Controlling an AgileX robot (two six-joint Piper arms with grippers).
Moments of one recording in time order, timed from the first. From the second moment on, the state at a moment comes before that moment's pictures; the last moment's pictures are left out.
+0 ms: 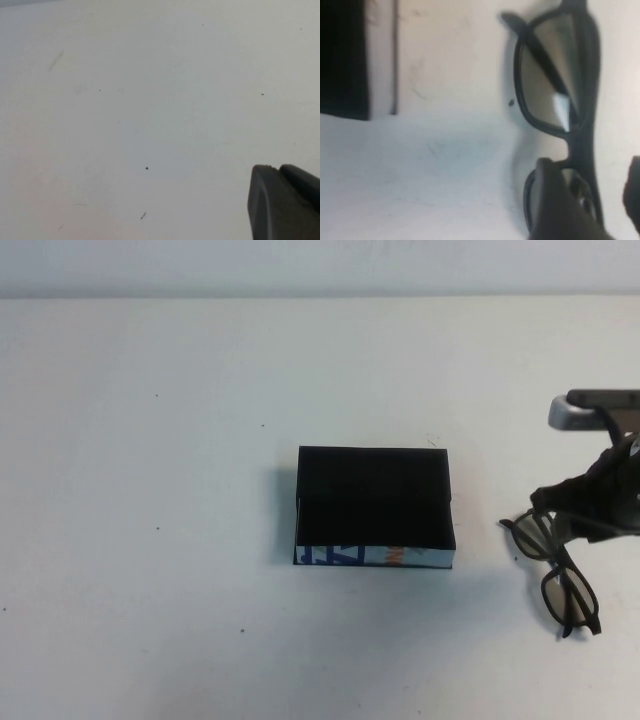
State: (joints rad) right arm 0.22 1.63 -1.09 0.14 0.81 0.07; left arm -0.06 -0.02 0.02 -0.01 0.36 0.08
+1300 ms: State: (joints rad) right arm 0.22 0.17 -0.25 0.05 0.28 0.06; left arm -0.06 -0.02 0.02 -0.01 0.36 0.08
